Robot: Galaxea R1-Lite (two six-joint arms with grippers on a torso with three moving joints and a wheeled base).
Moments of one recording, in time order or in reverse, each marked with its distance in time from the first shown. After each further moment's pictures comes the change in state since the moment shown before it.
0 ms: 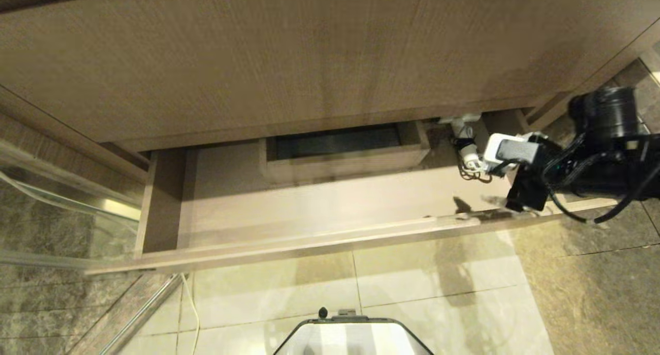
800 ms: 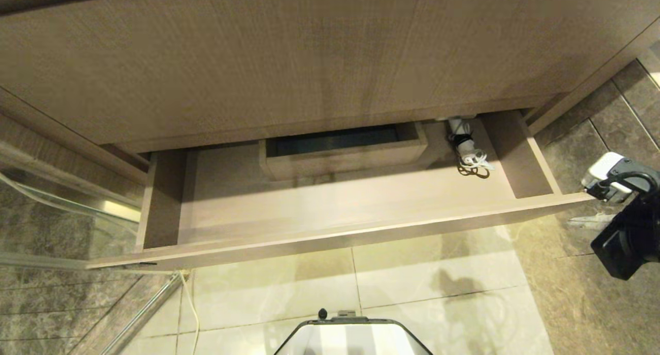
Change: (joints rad) left arm 0.000 0.000 0.001 0.001 0.000 0.000; right arm -0.085 -0.400 0.297 0.129 -0.039 0.506
